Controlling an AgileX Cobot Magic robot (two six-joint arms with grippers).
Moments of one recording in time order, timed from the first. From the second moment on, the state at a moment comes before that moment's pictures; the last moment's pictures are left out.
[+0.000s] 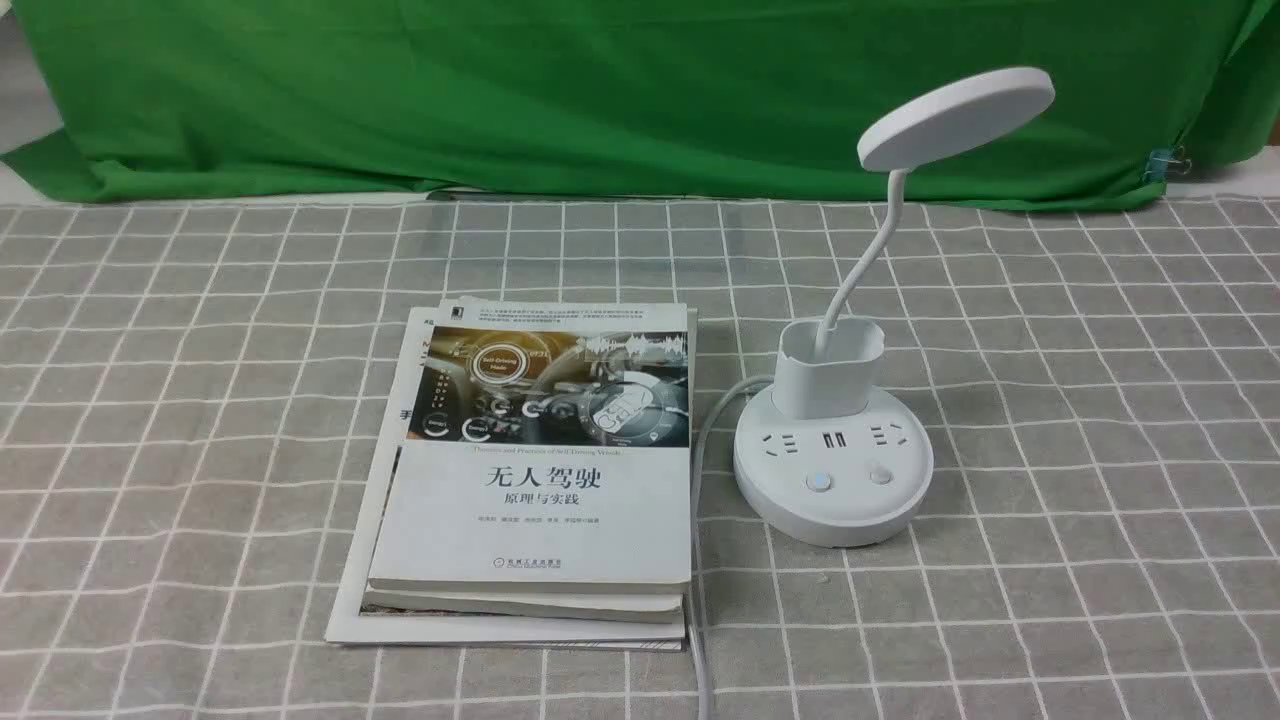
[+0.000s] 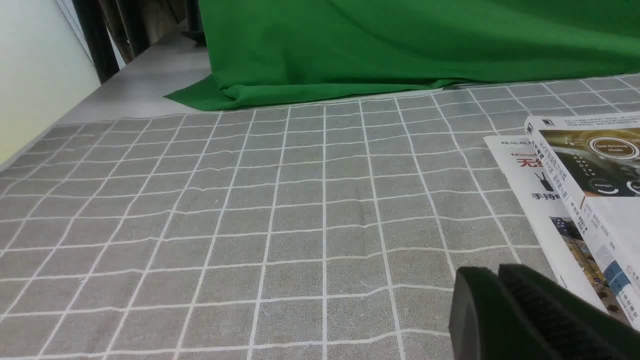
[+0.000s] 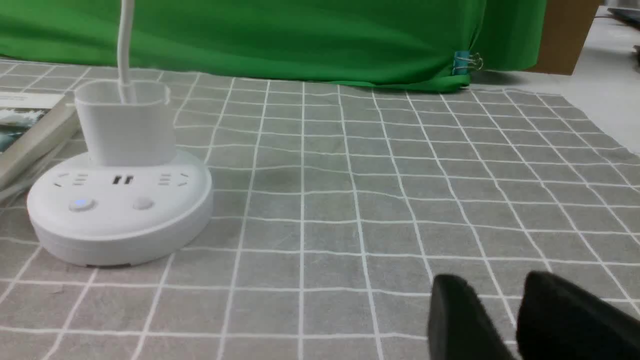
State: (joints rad) right arm 0.00 0.00 0.01 0.07 0.25 -0.15; left arm 0.08 0.00 0.01 0.04 0.23 0.11
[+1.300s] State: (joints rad) right arm 0.00 0.00 0.01 0.22 0.05 0.27; left arm 0.08 0.00 0.01 0.04 0.23 0.11
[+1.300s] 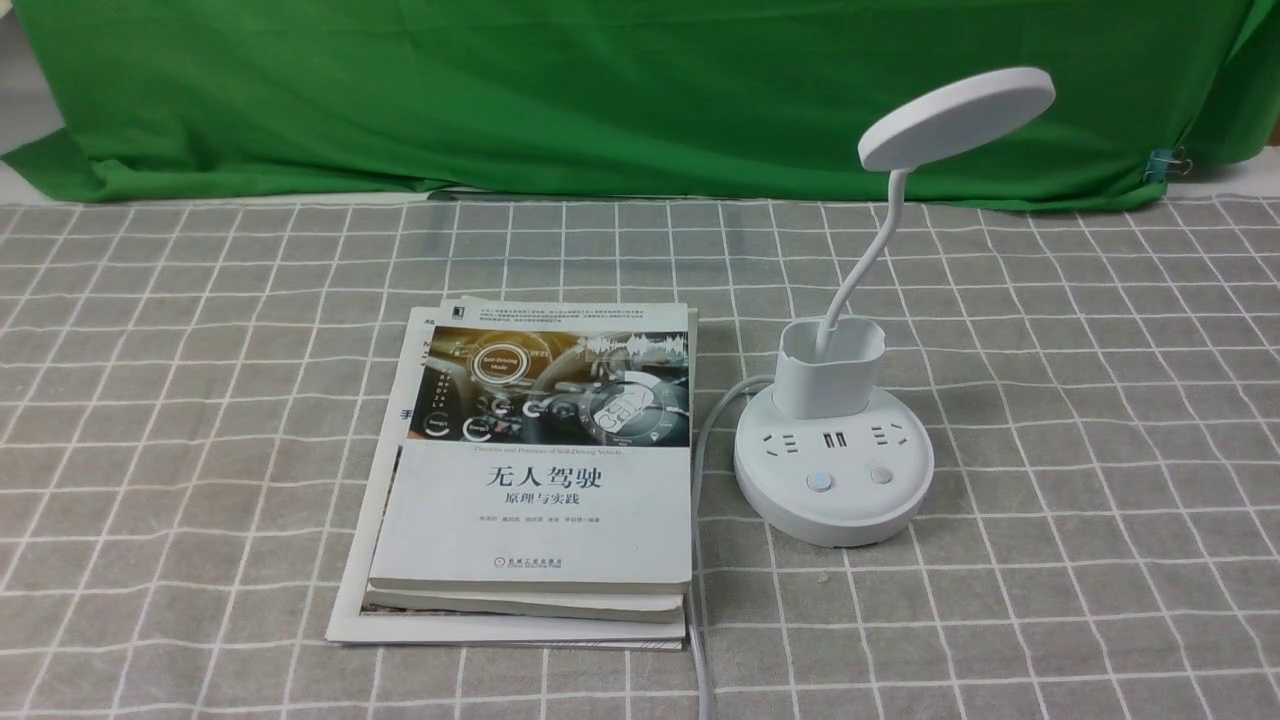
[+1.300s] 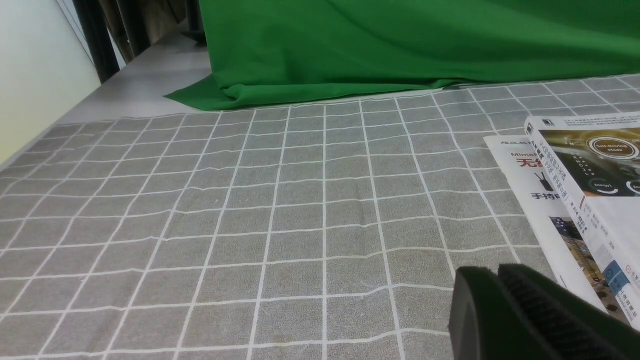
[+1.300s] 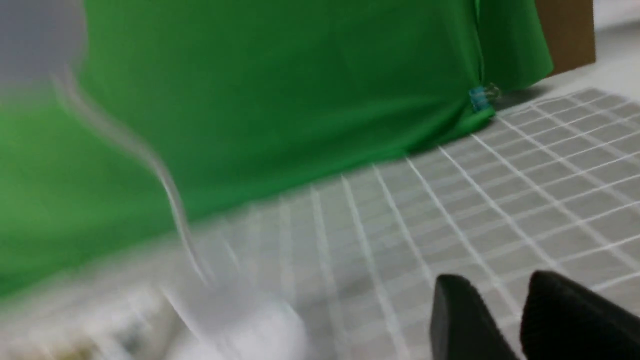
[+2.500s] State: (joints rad) right arm 0.41 1.40 -0.91 0.17 0.67 -0.16; left arm 0.08 0.00 0.01 0.04 0.23 0.11
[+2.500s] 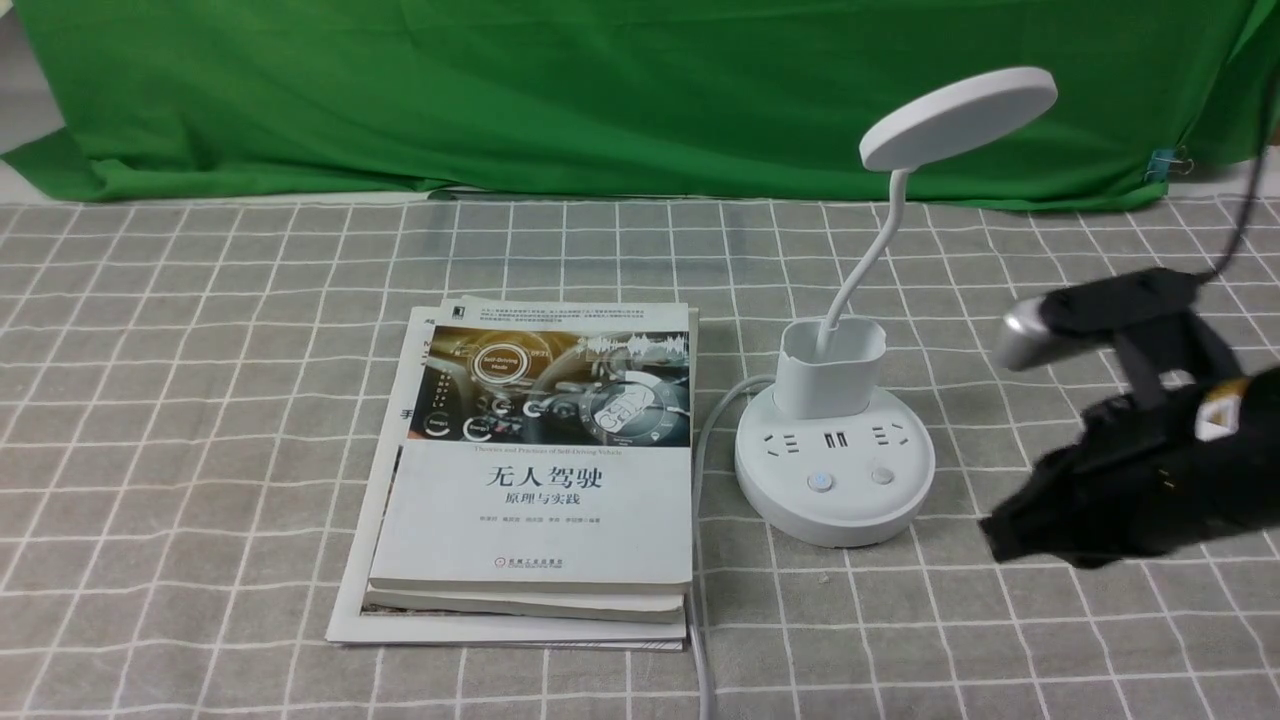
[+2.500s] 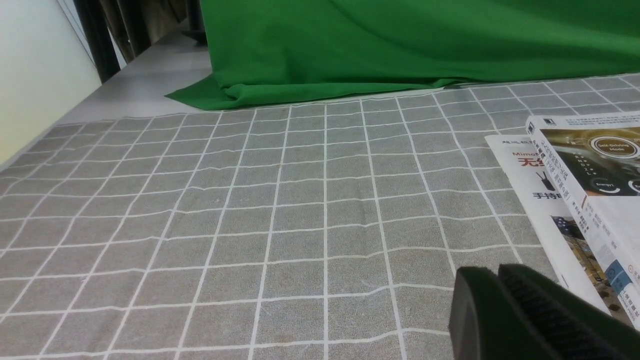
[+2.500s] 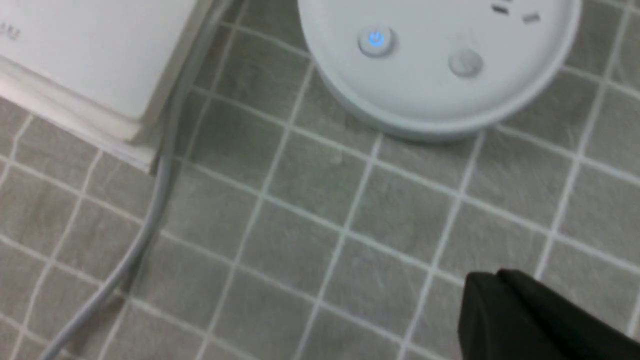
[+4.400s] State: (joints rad) right arm 0.43 1.25 -0.81 0.15 0.71 -0.10; left arm 0.08 0.00 0.01 0.04 0.23 0.11
